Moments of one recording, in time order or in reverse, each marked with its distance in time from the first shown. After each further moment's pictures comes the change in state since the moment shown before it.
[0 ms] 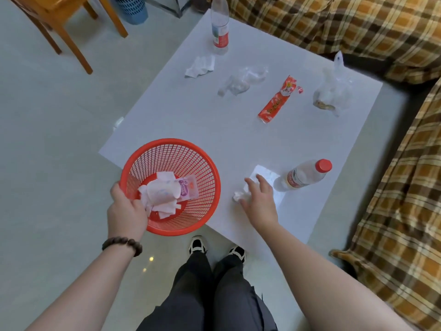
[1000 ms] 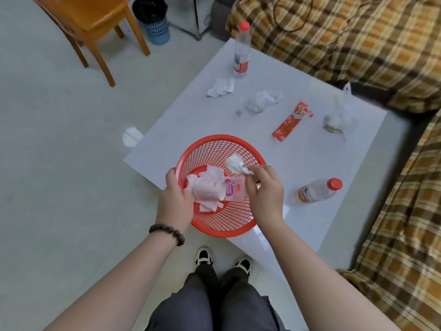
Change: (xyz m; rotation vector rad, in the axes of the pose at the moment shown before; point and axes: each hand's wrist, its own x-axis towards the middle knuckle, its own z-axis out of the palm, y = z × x) left_hand -0.009 0.061 -0.028 -0.171 -0.140 0.209; right_hand -0.023 -0.132 -0.057 0.247 0.409 -0.279
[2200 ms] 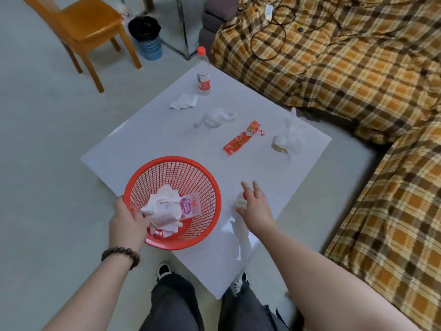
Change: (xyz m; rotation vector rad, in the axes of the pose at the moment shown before) left_hand -0.096 0.069 0.092 0.001 0.191 -0.329; right_hand 0.045 0.185 -0.145 -0.339 -0.579 0.127
